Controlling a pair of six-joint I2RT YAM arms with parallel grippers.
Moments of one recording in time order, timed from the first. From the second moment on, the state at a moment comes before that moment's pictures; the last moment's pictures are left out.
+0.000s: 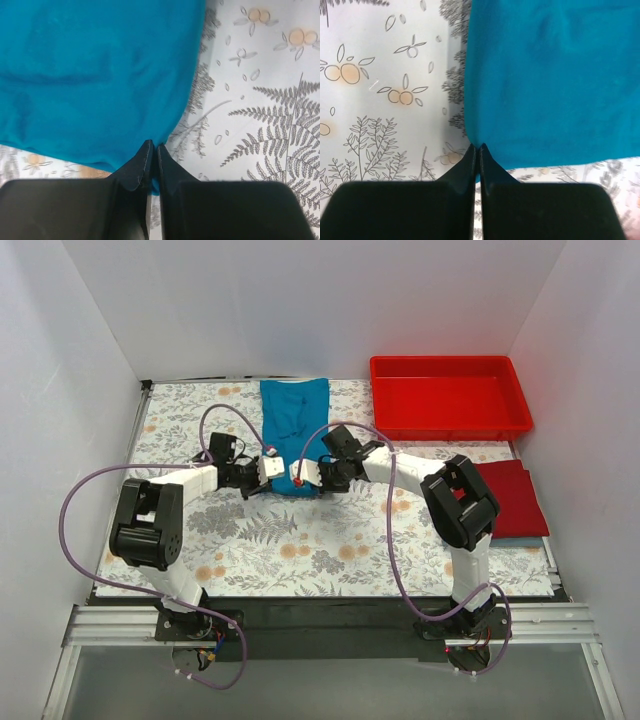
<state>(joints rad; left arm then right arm) -0.17 1.71 0.90 -0.22 0.72 1.08 0.72 1.99 1.37 -0.42 -0.35 -1.00</state>
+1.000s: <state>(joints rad) -0.25 1.09 1.06 -0.89 0.82 1.11 0.87 1.49 1.43 -0.79 -0.38 -0.99</state>
